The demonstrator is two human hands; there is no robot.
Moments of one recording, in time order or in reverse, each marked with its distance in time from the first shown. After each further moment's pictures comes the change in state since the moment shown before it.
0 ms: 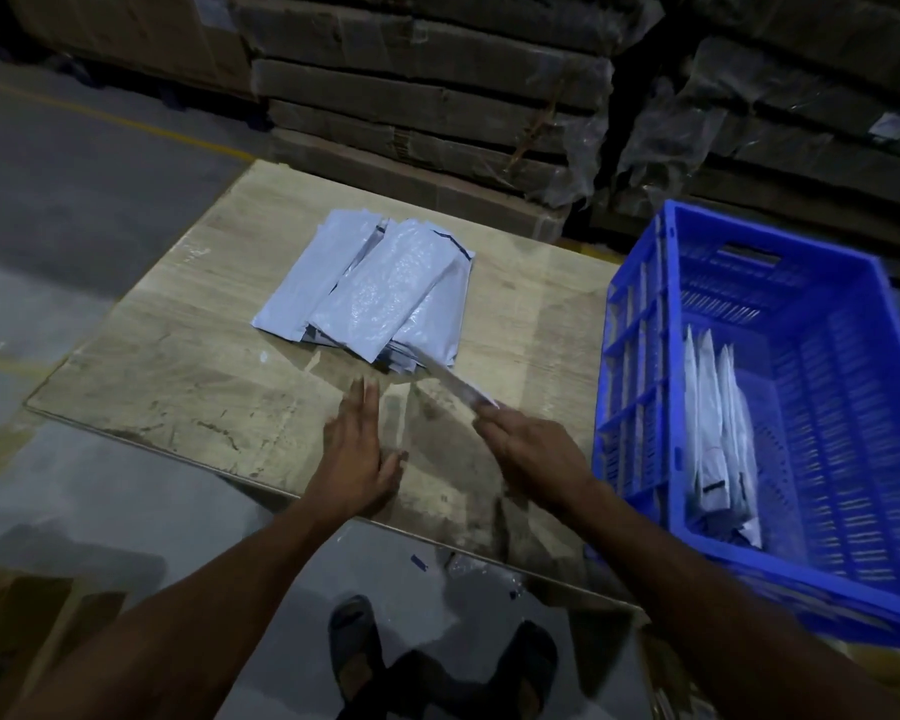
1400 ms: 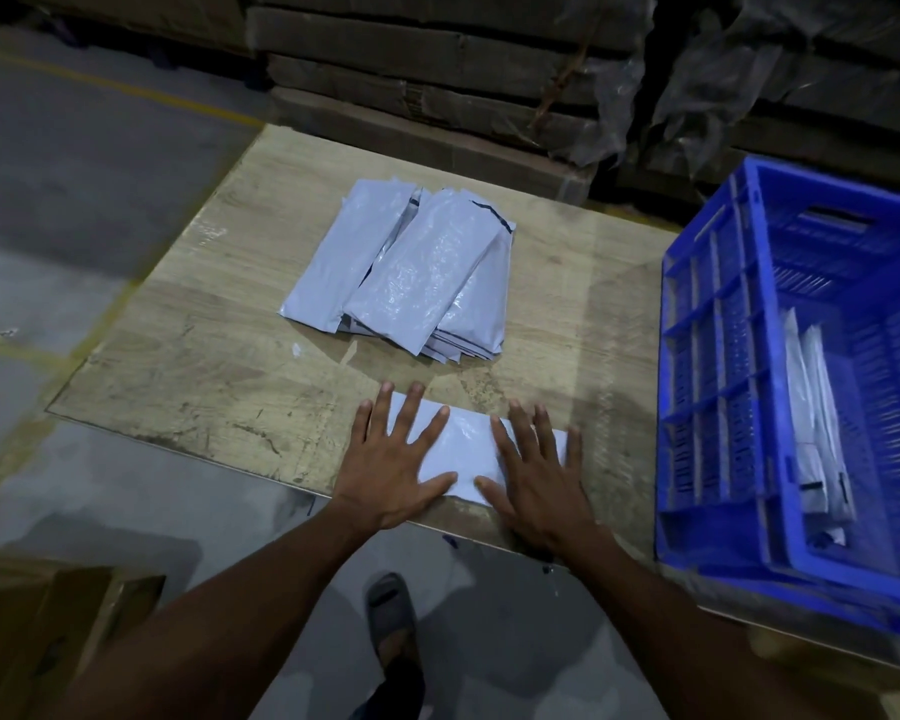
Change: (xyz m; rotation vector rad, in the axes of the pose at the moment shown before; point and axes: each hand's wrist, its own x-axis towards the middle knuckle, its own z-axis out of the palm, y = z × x) left_hand 0.004 -0.038 0.002 0.469 -0.159 0.169; right_hand -0.004 -0.053 0.097 0.121 -0.381 0.471
